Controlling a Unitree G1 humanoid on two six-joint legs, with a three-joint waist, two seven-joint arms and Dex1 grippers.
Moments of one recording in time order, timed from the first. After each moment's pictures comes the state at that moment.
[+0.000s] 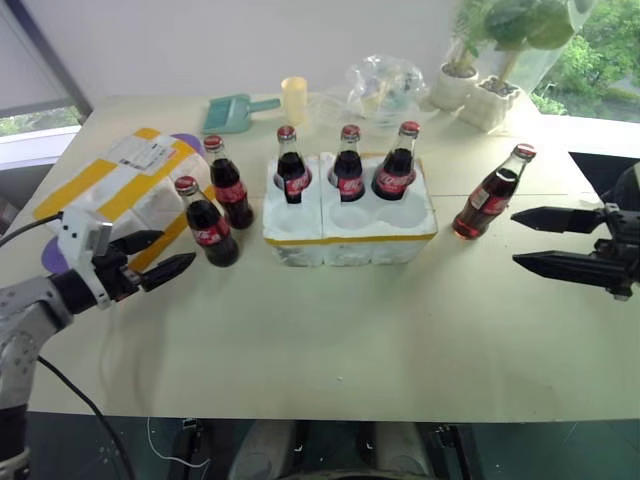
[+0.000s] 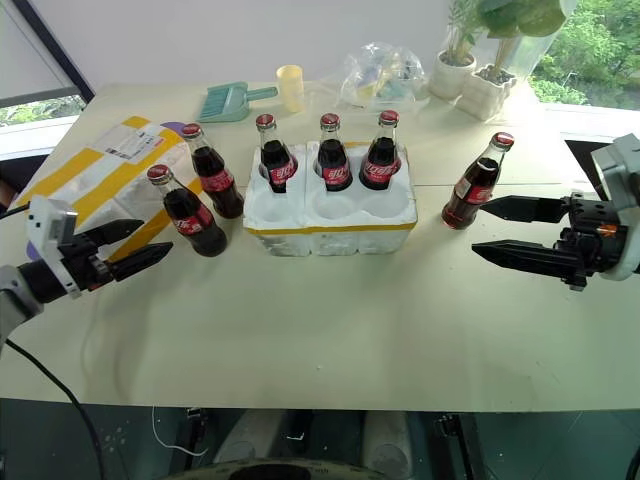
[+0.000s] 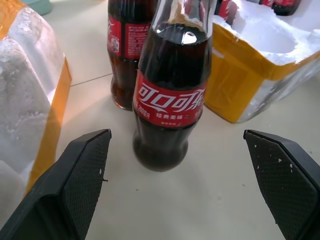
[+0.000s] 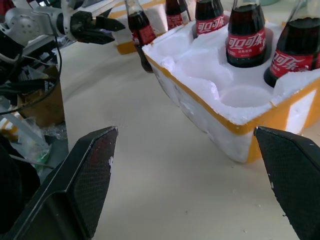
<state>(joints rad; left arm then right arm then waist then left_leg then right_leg) -0.09 0.80 0.41 -0.16 -0.65 0.61 -0.84 -0.22 -1.09 -0.57 -0.19 0.81 0.93 1.37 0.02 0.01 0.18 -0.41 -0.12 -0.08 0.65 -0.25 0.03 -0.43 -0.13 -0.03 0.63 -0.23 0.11</state>
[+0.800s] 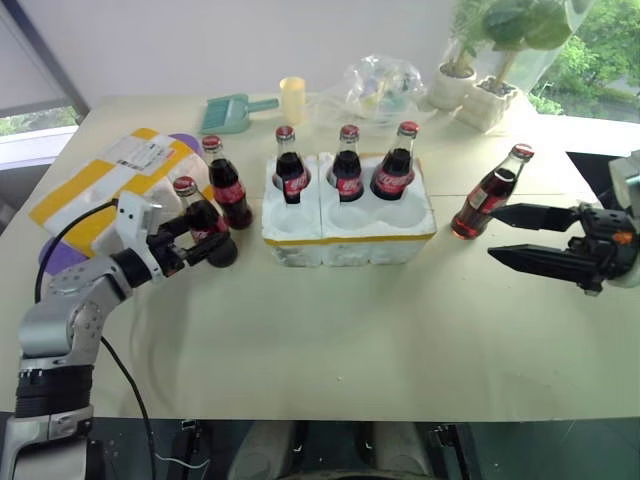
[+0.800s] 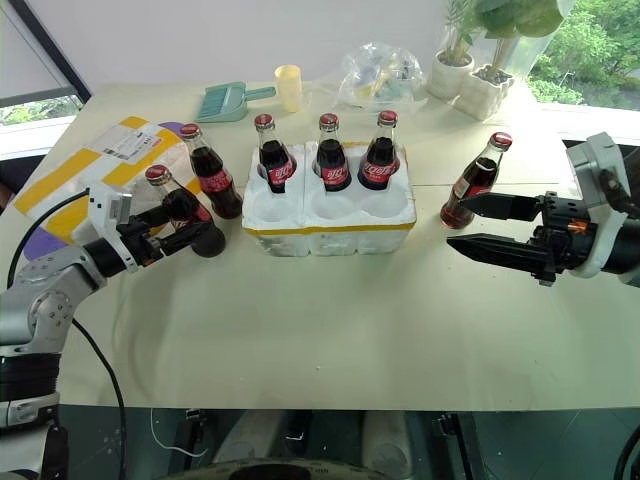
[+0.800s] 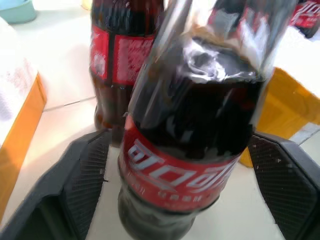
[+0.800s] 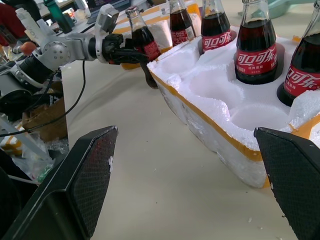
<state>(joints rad) -0.28 0.66 0.26 -0.04 -0.57 0.55 -0.77 -0.25 -1.06 -0.52 -0.23 0.94 0.95 1.20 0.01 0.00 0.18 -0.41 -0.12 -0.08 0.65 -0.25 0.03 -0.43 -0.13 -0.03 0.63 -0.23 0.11</state>
